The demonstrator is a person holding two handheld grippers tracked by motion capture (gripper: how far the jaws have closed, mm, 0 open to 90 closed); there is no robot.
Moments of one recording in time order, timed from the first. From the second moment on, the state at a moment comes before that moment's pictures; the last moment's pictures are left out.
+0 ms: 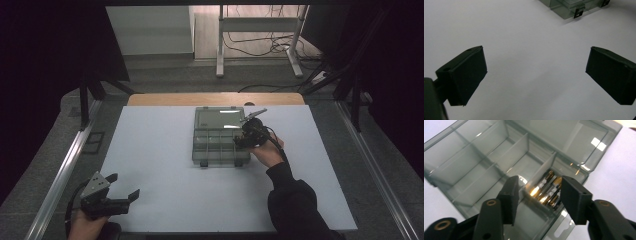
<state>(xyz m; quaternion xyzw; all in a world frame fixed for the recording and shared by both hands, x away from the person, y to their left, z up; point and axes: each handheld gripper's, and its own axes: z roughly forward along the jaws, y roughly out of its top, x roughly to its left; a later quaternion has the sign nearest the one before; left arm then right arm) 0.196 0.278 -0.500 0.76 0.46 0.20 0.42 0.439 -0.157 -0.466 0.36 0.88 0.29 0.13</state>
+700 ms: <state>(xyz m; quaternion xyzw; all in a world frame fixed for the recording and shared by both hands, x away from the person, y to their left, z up) 0.196 0.279 -0.500 0.75 0.46 0.20 0.42 0.405 -0.159 -0.453 0.31 0.89 0.32 0.12</state>
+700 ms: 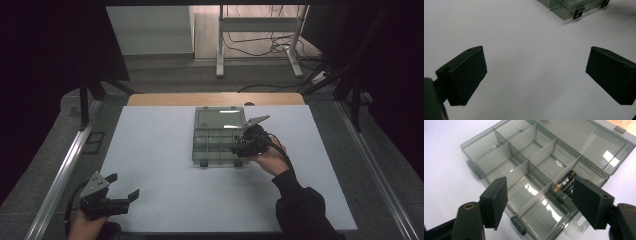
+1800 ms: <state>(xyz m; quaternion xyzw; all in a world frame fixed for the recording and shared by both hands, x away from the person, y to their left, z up) 0.197 0.280 -0.500 0.75 0.46 0.20 0.42 0.352 -0.184 -0.449 0.28 0.89 0.34 0.14</state>
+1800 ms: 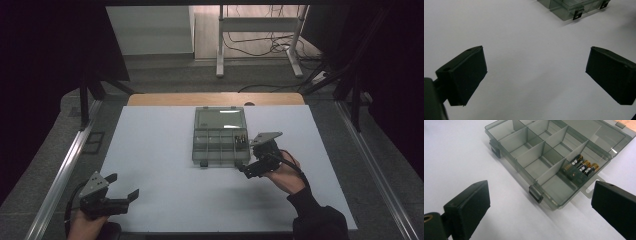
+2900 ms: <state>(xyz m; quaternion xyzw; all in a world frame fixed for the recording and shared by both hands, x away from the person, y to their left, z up) 0.197 0.280 -0.500 0.75 0.46 0.20 0.42 0.308 -0.250 -0.456 0.33 0.86 0.34 0.17</state>
